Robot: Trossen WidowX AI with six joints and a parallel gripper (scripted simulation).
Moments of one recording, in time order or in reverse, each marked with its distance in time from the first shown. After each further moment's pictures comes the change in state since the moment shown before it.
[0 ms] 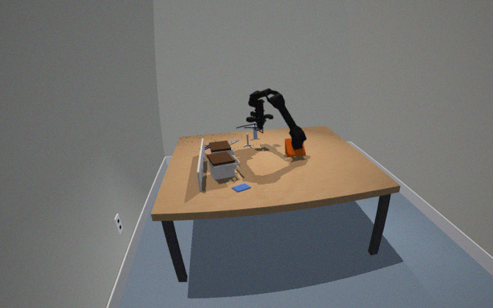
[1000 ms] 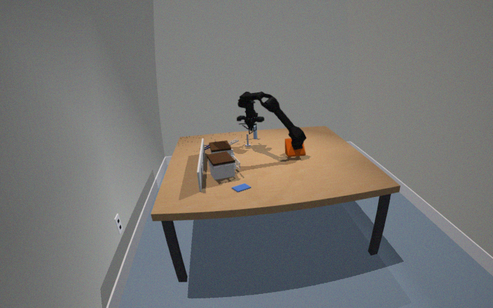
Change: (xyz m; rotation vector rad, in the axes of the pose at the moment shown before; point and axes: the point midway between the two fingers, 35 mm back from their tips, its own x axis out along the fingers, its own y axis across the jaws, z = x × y) arm 0.000 0.063 0.022 0.887 -0.002 0.000
